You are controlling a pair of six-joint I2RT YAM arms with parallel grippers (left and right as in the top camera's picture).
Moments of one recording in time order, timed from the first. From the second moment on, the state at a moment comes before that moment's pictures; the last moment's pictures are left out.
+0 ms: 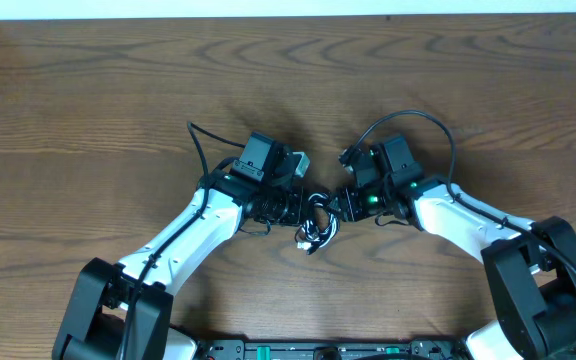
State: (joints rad) left arm -0.46 1.56 0.89 -0.51 0.54 -0.37; right arm 0.44 1.72 0.80 -0.14 -0.58 0.26
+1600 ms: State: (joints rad) left arm -0.42 1.36 0.89 -0.73 0.21 -0.38; right arm 0.40 1.57 0.79 -0.43 -0.09 0.61
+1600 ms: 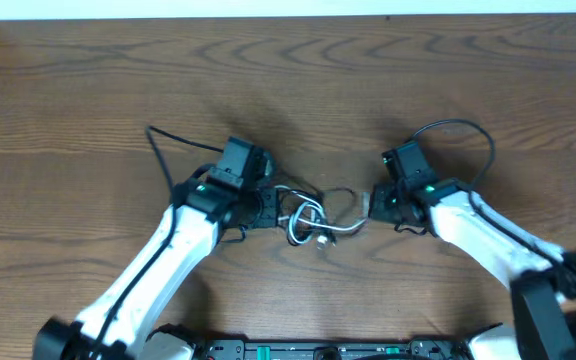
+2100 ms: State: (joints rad) left arm -0.42 1.31 0.89 -0.62 0.46 -0.31; right arm 0.40 1.27 0.79 -0.48 -0.10 0.54
